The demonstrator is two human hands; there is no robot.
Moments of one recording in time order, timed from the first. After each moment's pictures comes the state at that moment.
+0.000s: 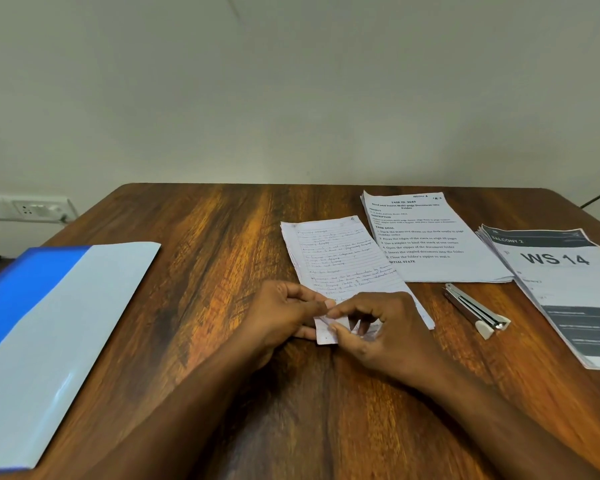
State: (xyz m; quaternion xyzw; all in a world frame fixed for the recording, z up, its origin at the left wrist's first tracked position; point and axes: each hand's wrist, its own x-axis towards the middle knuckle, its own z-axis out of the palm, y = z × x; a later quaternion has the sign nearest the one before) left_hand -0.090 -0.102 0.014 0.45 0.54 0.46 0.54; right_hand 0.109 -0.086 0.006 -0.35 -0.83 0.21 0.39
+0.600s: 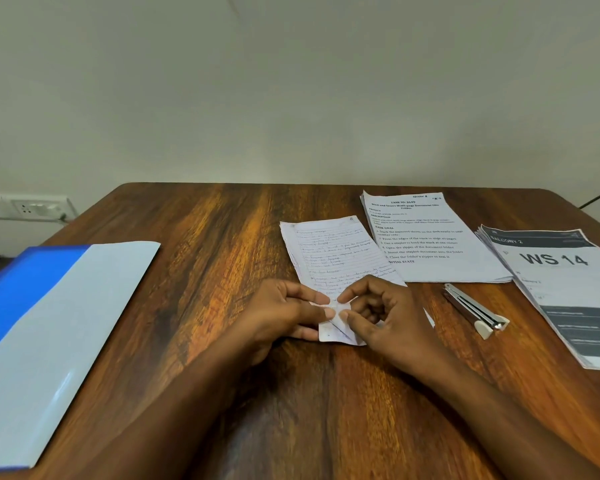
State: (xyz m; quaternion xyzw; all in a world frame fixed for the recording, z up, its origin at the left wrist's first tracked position) left_hand -0.094 -0.102 0.022 0.43 0.54 0.44 0.58; right_hand 0.110 -0.081 0.005 -0.39 -0.74 0.36 0.42
